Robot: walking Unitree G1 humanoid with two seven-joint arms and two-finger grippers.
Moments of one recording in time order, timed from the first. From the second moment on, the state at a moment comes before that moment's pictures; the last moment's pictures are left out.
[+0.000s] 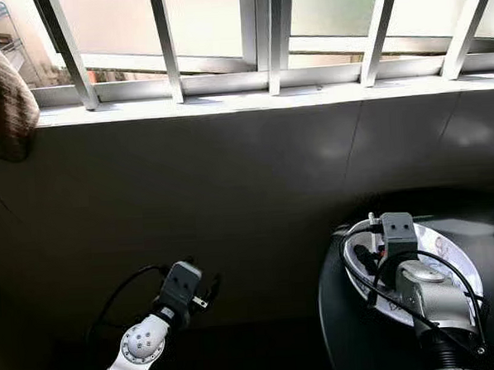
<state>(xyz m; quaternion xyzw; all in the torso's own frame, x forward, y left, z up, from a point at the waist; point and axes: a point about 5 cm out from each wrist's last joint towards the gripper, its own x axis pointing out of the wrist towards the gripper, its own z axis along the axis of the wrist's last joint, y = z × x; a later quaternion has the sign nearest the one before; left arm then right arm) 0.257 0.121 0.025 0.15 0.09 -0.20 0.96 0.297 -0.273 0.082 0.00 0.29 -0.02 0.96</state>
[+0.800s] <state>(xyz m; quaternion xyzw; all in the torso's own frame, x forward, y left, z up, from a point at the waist) 0.257 0.121 0.025 0.15 0.09 -0.21 0.96 0.307 -0.283 0.089 -0.05 0.26 -0.06 0.96</state>
